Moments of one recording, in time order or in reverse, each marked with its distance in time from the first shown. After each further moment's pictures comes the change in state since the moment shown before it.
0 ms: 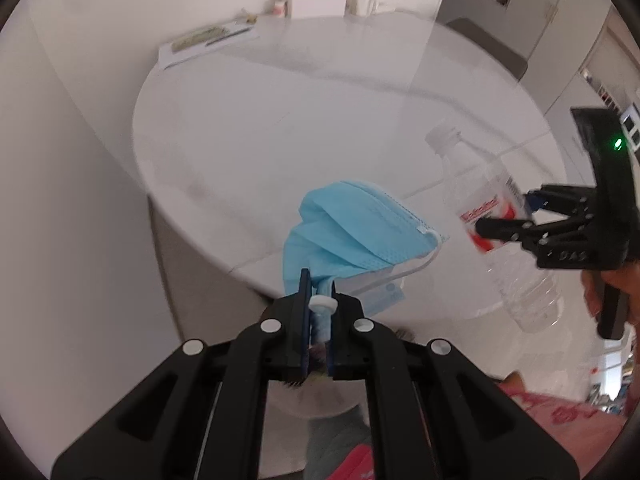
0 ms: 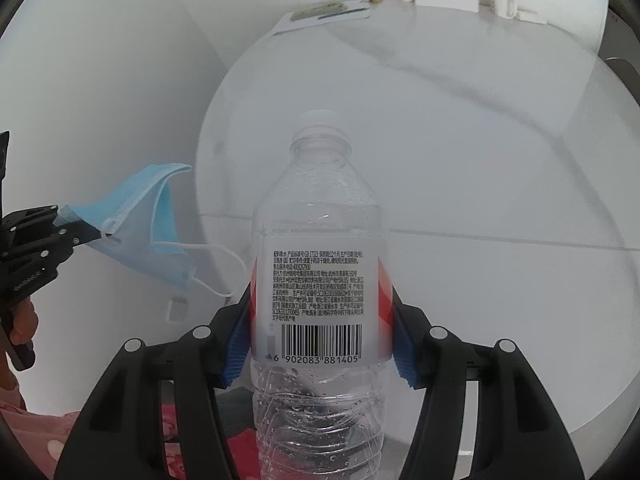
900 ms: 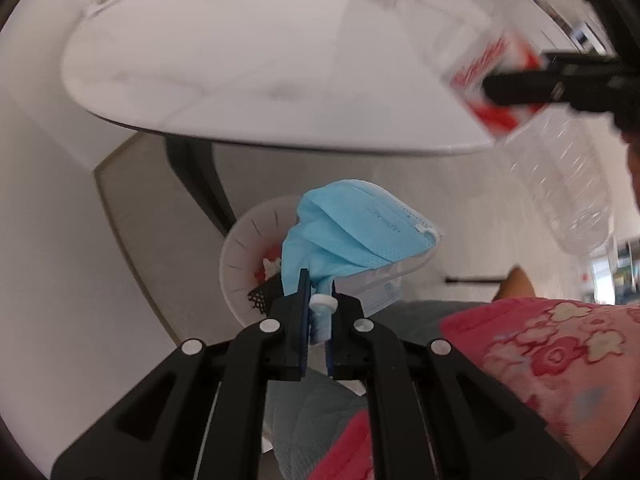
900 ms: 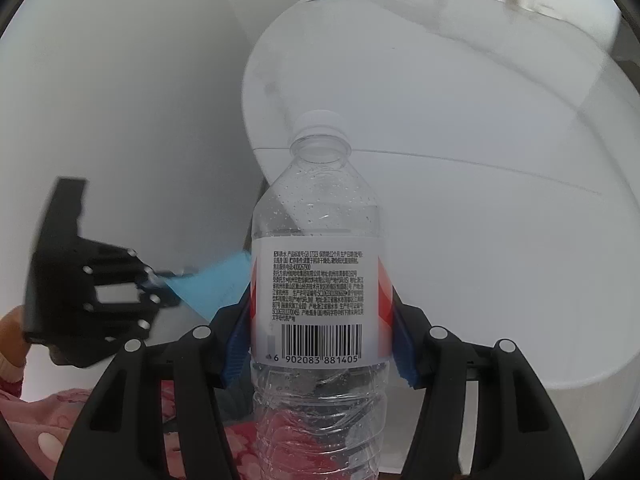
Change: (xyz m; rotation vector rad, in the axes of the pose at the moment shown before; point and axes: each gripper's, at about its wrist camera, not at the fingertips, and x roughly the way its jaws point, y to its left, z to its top) left arm 0.082 0.004 -0.107 0.222 0.184 -0.175; right arm 0.034 0.081 -0.033 0.029 0.022 -0.048
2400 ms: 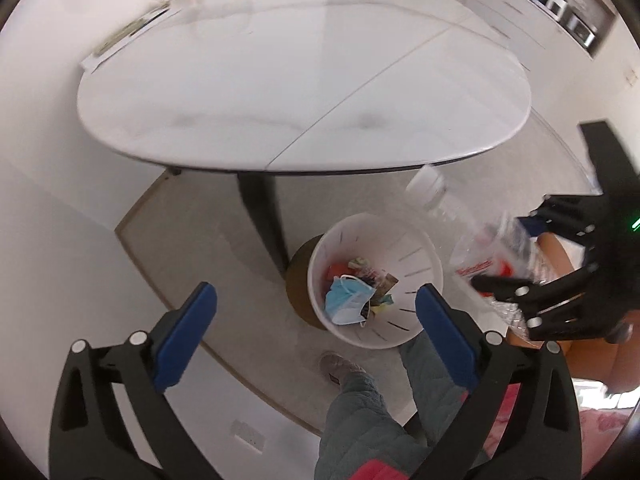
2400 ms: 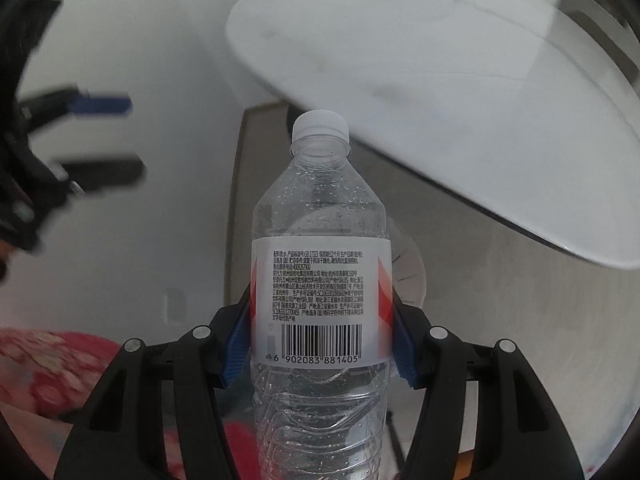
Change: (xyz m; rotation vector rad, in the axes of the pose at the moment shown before) left arm -0.040 0.102 0.014 0.181 -0.071 0.053; right arm 0.104 0.078 -0.033 0.103 0.007 -0.137
